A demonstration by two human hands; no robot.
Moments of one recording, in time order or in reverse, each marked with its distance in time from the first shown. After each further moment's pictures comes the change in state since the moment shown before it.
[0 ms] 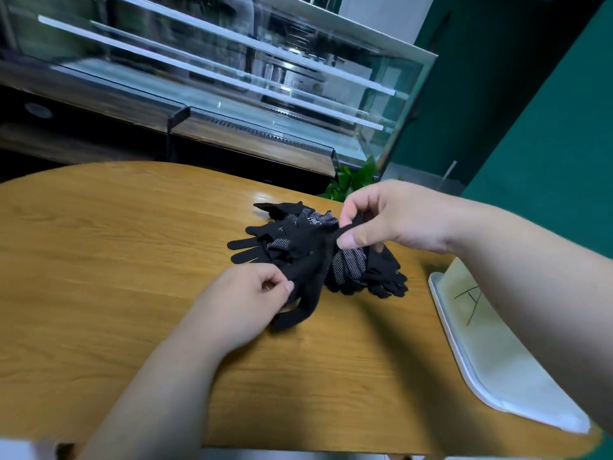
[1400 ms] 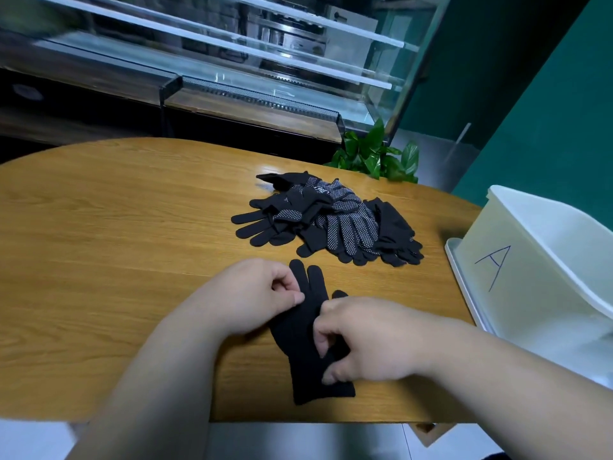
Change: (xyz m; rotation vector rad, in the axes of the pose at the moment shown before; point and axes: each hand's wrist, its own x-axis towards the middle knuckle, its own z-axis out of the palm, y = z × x) left_hand 0.006 -0.019 0.012 0.154 -0.280 0.032; right_hand -0.032 0.046 0.149 -0.488 -0.255 -0.106
